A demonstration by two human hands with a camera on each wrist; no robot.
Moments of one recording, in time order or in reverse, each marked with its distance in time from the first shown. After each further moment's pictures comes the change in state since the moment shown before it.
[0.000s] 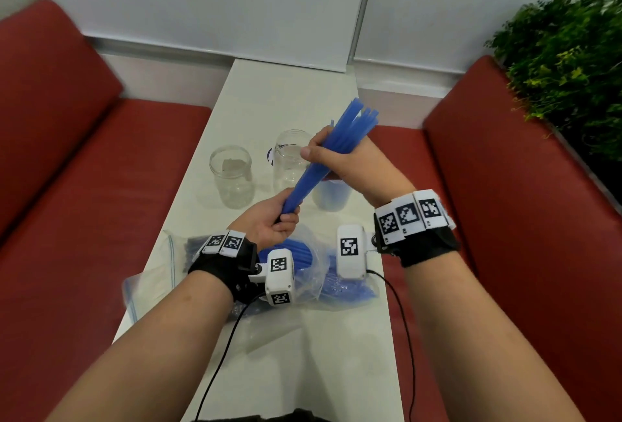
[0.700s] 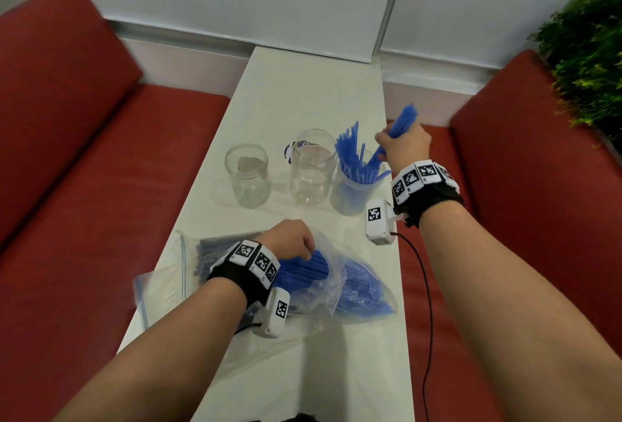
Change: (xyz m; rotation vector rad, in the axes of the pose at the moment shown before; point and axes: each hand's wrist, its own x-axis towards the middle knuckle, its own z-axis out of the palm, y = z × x) left_hand 0.038 -0.004 -0.032 1.755 0.032 0.188; right_hand 0.102 0.078 -0.052 -0.204 0.642 0.320
